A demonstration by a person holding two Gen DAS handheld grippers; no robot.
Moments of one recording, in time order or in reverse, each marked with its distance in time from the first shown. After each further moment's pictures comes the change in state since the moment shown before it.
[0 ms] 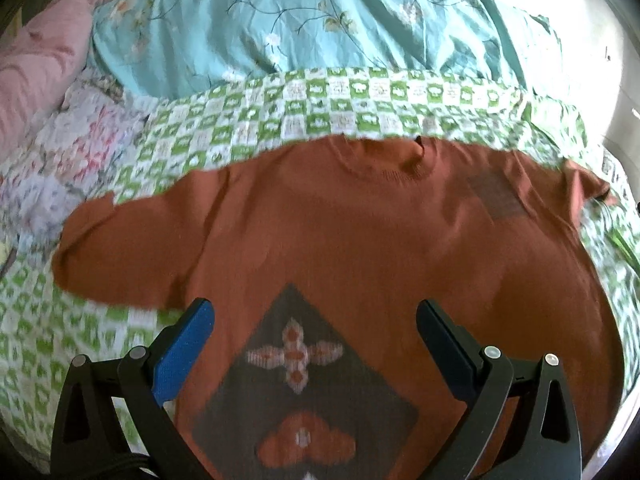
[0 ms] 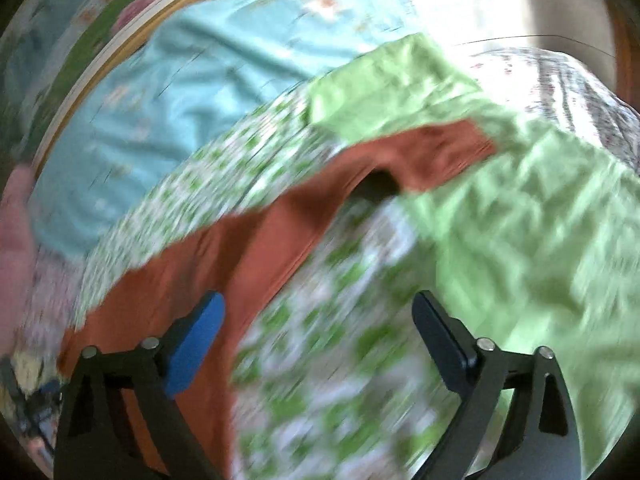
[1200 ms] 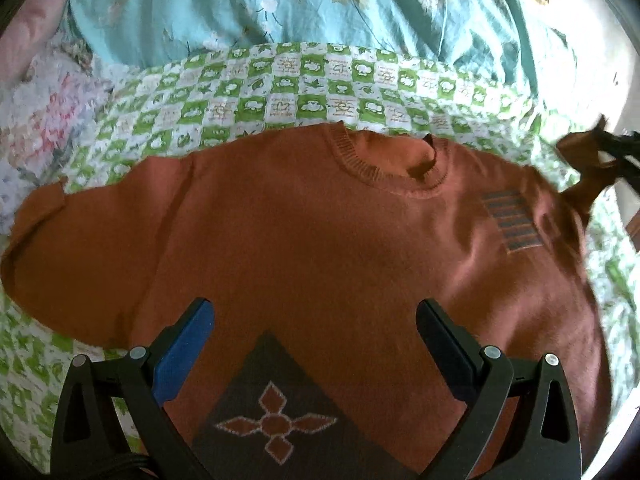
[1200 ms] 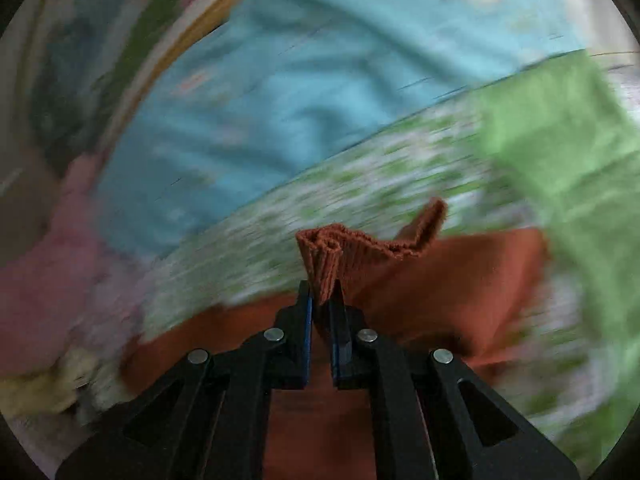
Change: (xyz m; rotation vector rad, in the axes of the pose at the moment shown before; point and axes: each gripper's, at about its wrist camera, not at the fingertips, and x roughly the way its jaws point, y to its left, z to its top) left arm 0.064 0.018 0.019 -0.107 0.079 -0.165; right arm 0.088 0.156 0.063 -0.134 0.121 0.434
